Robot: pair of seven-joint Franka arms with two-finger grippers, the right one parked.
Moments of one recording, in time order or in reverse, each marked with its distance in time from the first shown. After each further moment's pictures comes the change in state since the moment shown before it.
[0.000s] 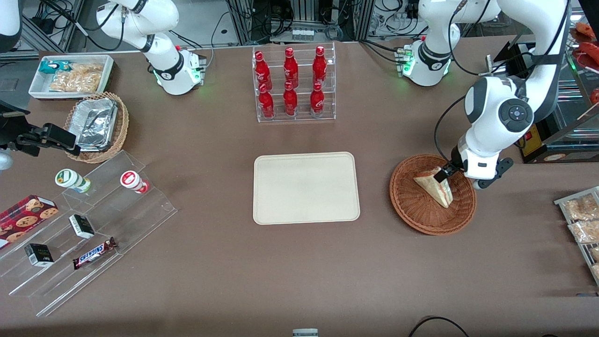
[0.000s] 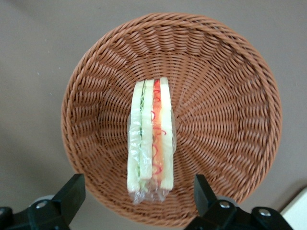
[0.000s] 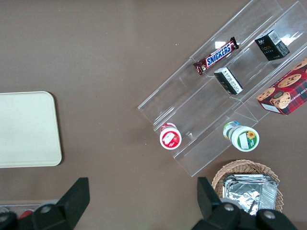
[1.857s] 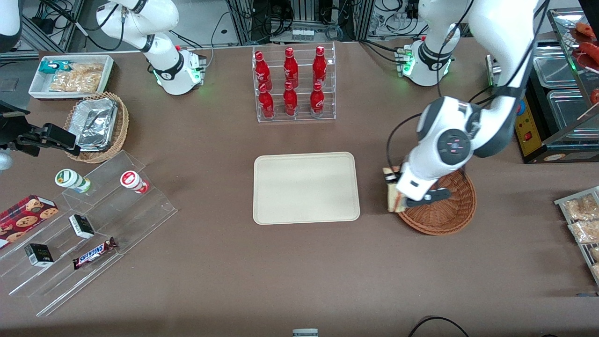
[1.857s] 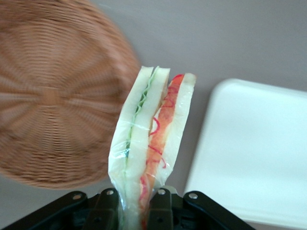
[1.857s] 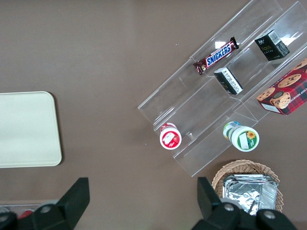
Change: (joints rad) arm -0.014 0.289 -0.306 0.461 0.004 -0.321 0.246
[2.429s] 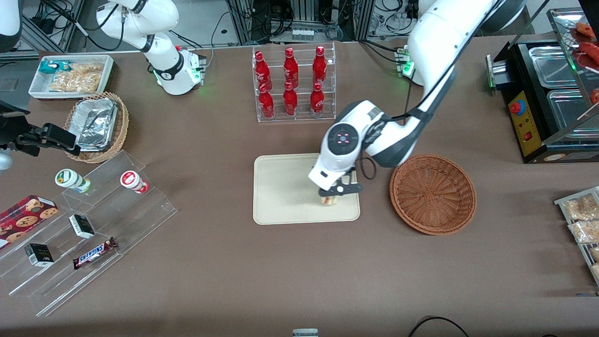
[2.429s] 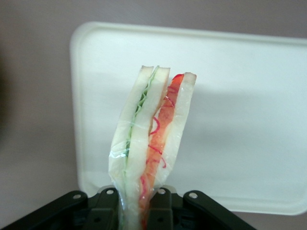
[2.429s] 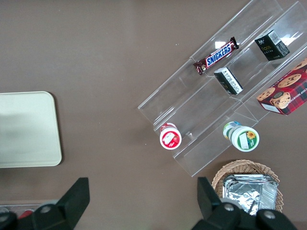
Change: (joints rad) arm -0.277 0.271 -0.063 0.262 0.143 0.002 -0.307
